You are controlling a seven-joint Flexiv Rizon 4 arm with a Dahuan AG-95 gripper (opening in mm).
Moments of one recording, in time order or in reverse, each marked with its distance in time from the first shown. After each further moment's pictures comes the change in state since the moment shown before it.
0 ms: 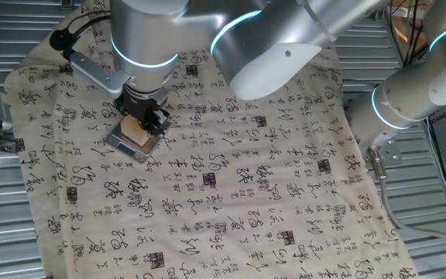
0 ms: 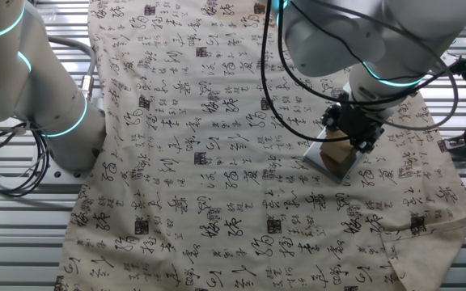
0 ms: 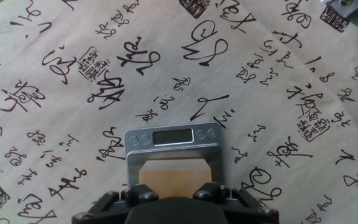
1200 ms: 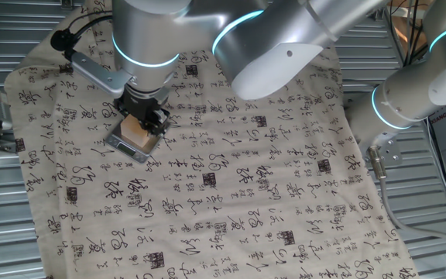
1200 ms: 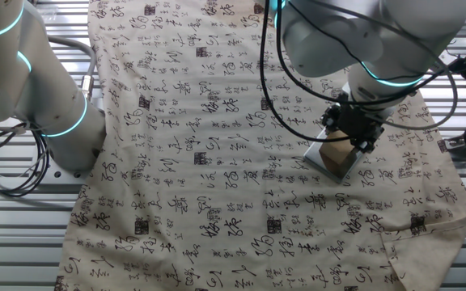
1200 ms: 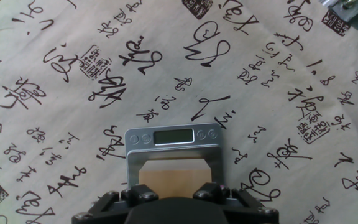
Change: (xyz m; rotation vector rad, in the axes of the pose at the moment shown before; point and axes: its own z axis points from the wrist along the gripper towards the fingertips) arm 0.000 0.000 -0.001 -0.007 -0.011 -0.008
